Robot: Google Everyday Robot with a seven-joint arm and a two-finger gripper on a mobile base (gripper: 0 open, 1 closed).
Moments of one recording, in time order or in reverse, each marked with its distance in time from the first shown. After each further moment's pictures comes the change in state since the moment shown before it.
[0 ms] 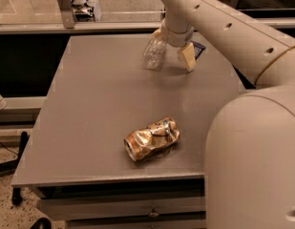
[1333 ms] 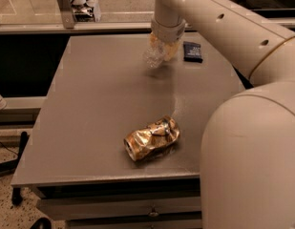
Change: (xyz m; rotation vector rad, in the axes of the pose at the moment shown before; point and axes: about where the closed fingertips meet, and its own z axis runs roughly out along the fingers) arm -0.027 -0.011 -0.029 -0.031 -0.025 -0.040
